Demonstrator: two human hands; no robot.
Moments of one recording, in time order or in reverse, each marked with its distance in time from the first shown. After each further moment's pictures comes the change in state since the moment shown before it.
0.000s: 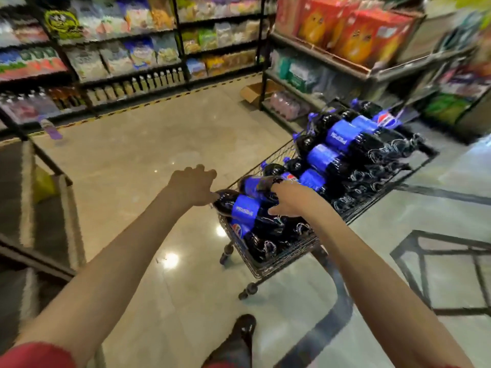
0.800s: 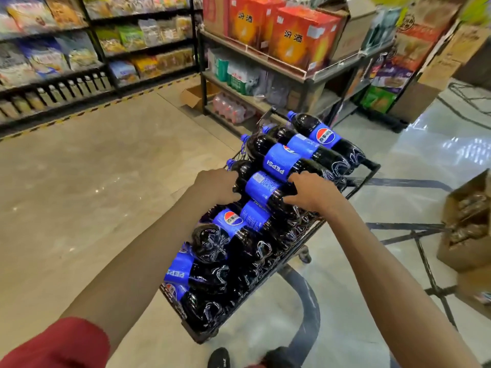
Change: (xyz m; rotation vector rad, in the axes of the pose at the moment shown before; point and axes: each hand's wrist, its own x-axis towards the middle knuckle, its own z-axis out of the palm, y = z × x) left_hand 0.251 0.197 -0.063 0.011 0.062 0.334; right_hand 0.077 0.246 -0.064 0.035 0.097 0.347
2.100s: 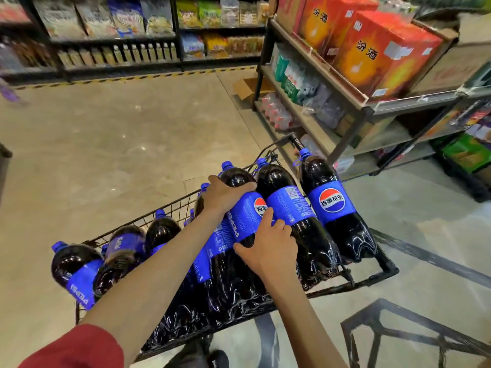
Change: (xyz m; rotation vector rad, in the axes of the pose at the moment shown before) left_hand 0.226 0.084 0.023 -1.424 0.318 -0.927; right_hand 0.135 0.072 0.015 0.117 -0.027 -0.144
